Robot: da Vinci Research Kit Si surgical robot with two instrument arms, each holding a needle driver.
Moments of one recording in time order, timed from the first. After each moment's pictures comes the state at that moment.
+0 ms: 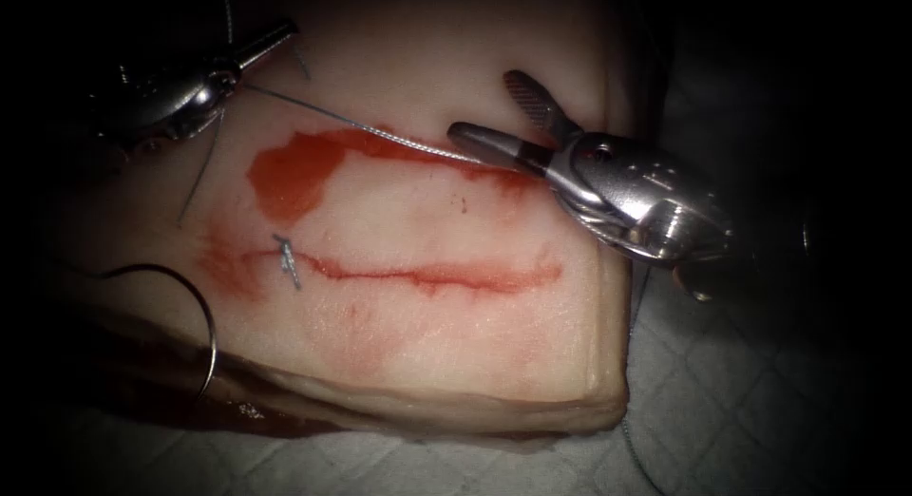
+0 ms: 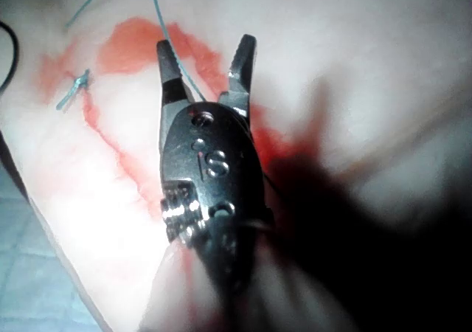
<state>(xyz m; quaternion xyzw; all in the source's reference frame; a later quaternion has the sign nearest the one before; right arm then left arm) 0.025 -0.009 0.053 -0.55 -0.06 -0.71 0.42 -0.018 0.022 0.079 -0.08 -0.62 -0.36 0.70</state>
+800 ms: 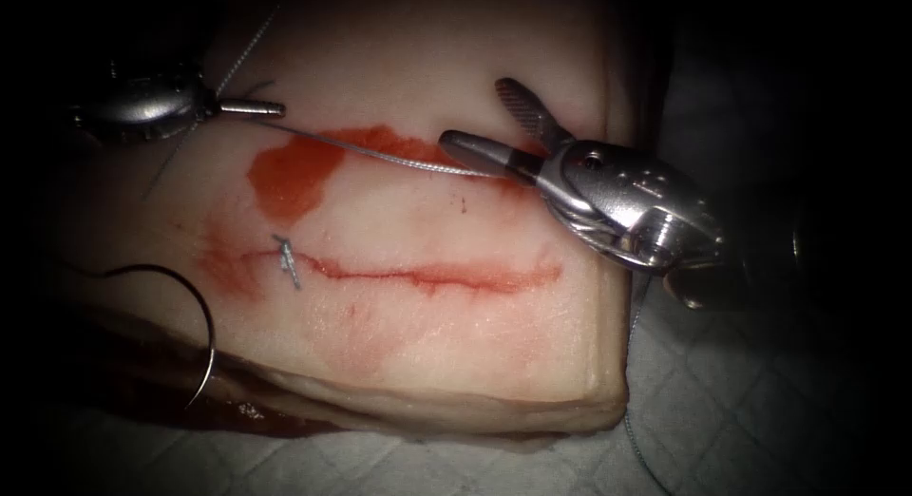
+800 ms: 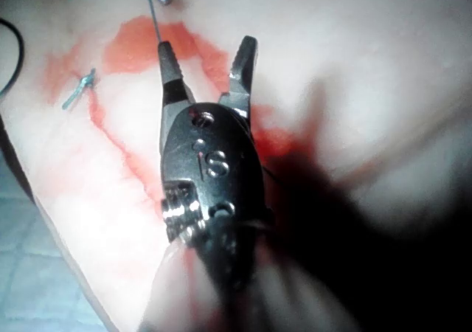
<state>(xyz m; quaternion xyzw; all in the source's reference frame) 0.026 -0.010 0.053 -0.55 -0.07 -0.71 0.42 -0.015 0.022 0.082 -0.08 -0.52 -0.30 0.80</state>
